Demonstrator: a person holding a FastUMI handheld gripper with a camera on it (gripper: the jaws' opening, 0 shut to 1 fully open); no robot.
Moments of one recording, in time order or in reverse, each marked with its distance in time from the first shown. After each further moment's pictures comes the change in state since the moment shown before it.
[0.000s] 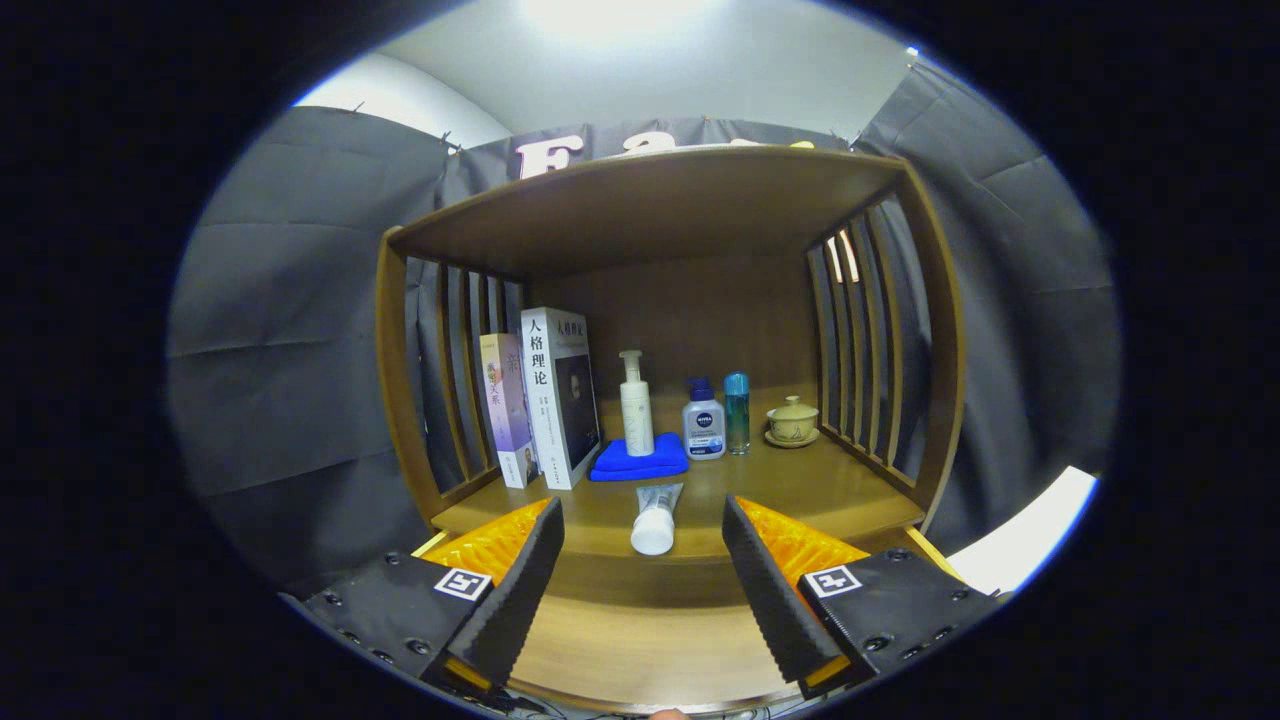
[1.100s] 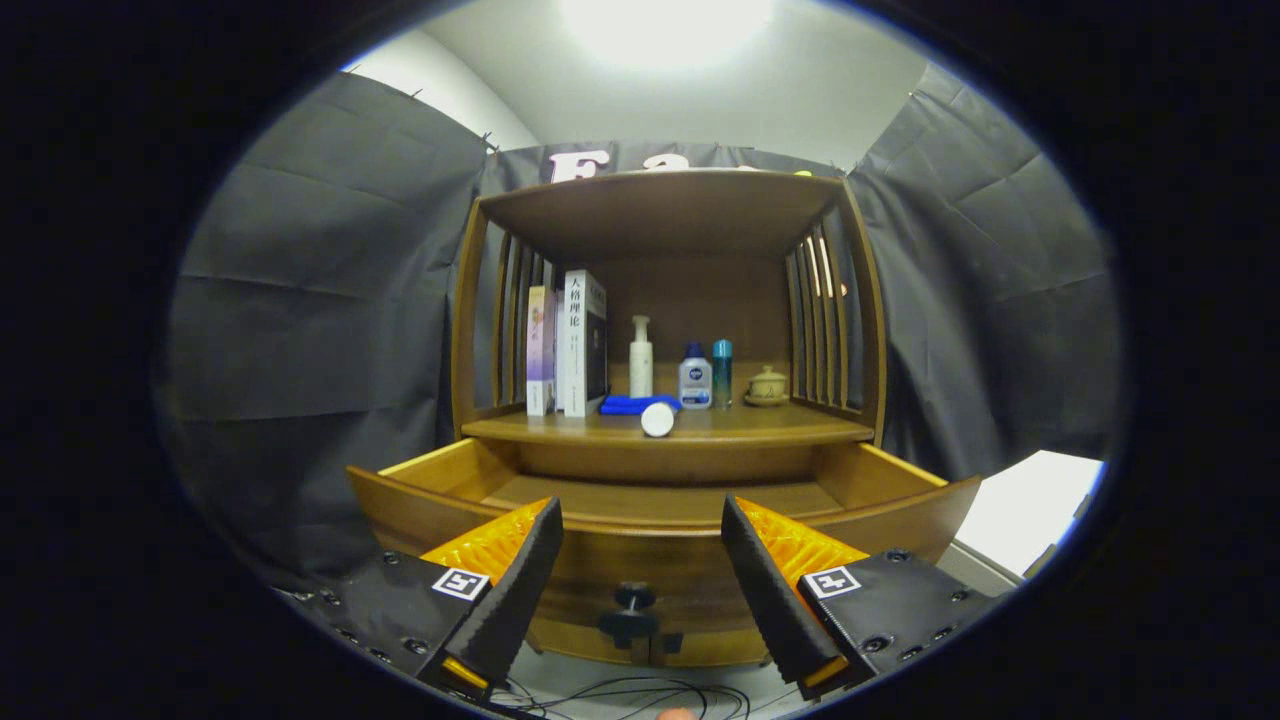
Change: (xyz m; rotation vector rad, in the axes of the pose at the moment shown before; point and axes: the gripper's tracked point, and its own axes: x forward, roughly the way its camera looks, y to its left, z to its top) arm -0.110 0.012 -0.124 -0.087 -0.039 -0.021
